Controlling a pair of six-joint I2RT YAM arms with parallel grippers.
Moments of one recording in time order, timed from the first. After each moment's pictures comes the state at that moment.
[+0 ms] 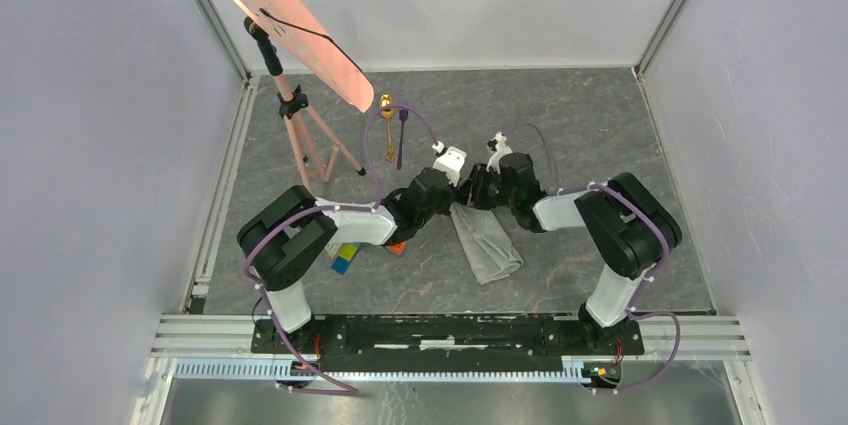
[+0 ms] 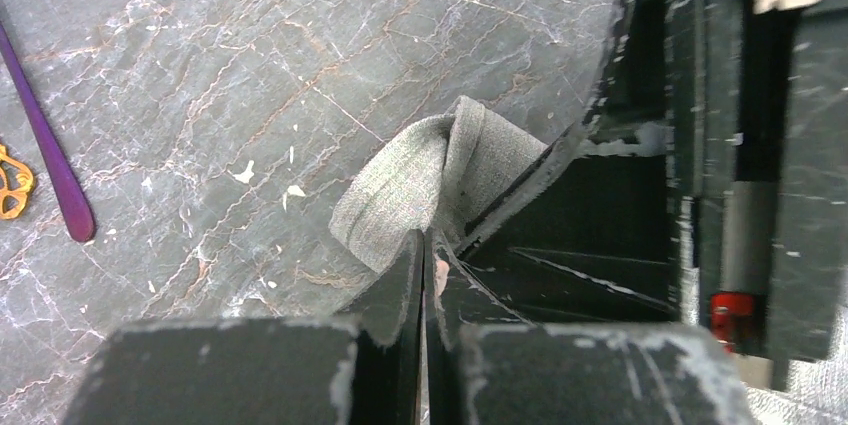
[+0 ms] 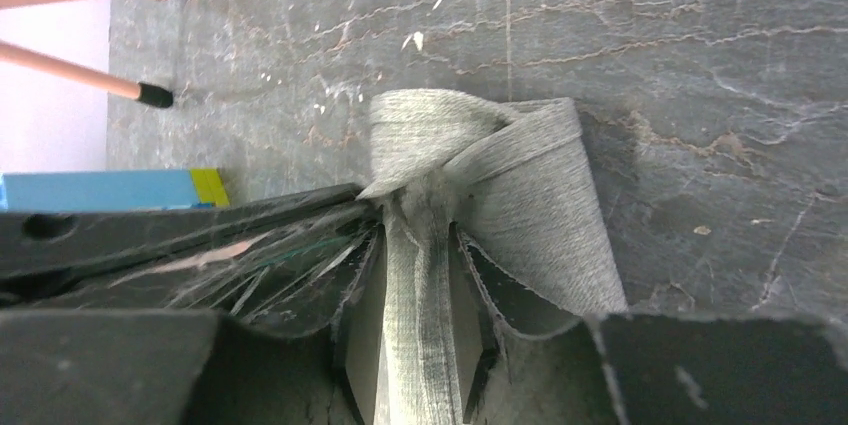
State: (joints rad) left arm -0.88 1.77 0.84 0.44 -0.31 -0.14; right arm 0.52 1.78 0.66 0.58 -0.32 0.69
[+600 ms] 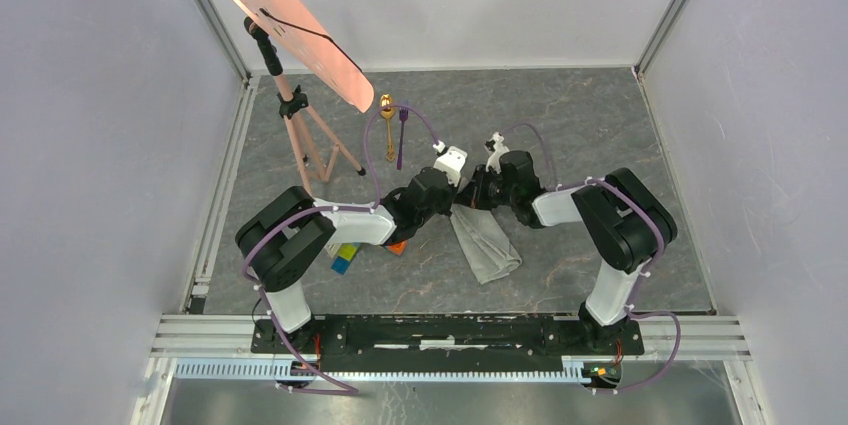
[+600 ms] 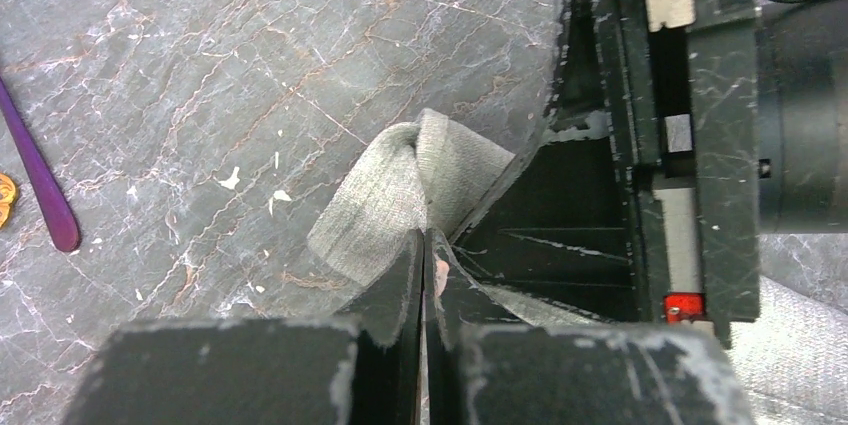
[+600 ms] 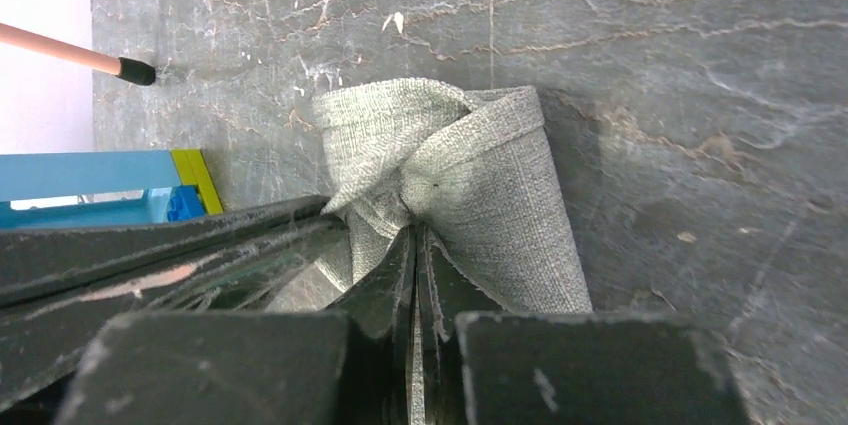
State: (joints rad) left arm -0.88 1.76 0.84 0.44 -0.28 -0.14; right arm 0.48 1.79 0.69 0.52 -0.39 0.64
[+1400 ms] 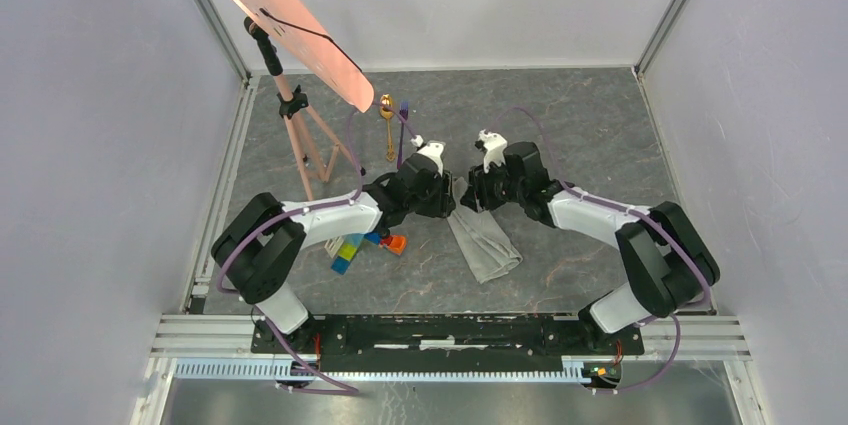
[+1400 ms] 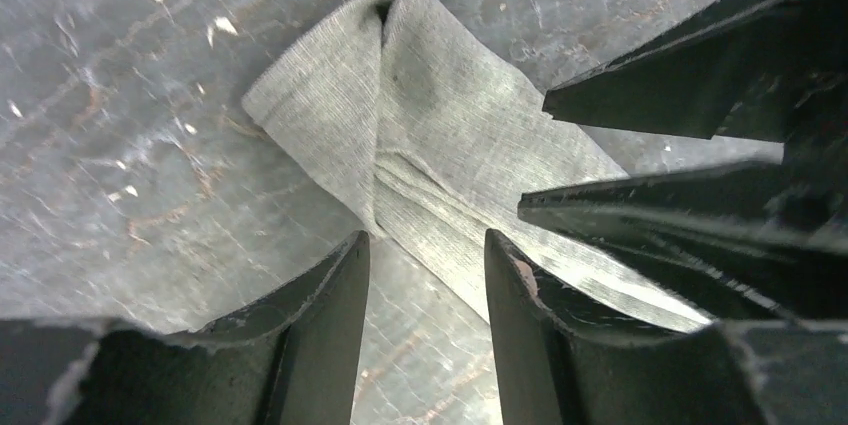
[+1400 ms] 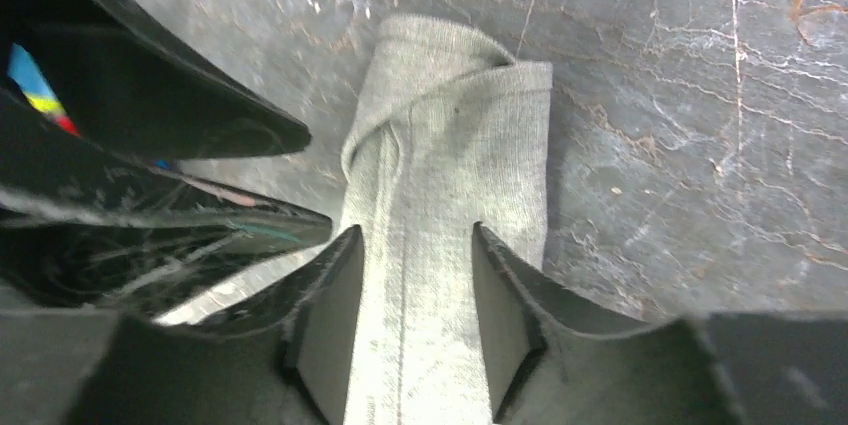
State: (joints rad) left arm -0.80 1.64 0.90 0.04 -0.07 -0.47; right arm 0.51 1.52 0.73 0.16 -0.35 0.21
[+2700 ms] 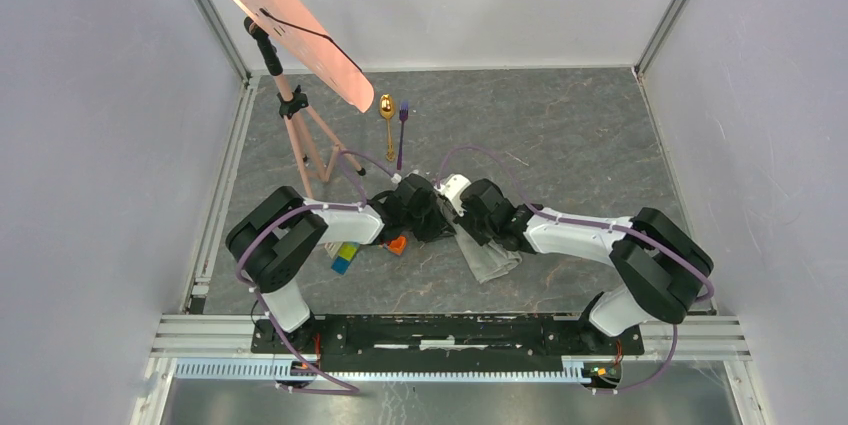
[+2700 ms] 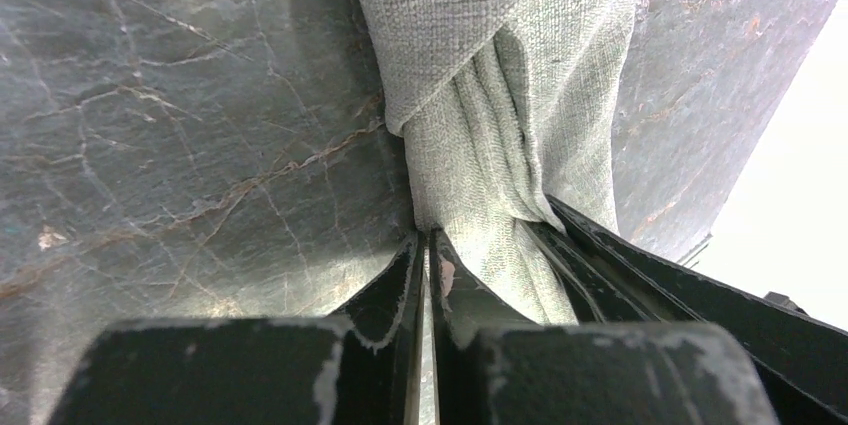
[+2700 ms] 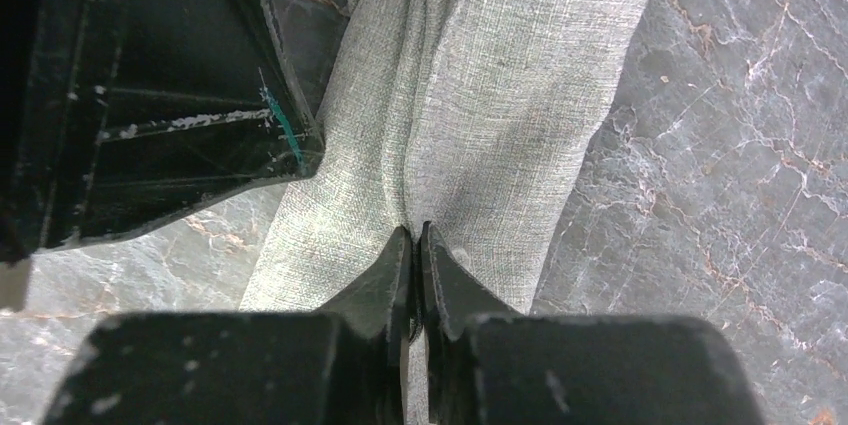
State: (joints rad) left arm -0.80 1.73 0.77 0.14 0.11 -1.14; right arm 0.85 1.52 0.72 -0.09 0.16 -0.10
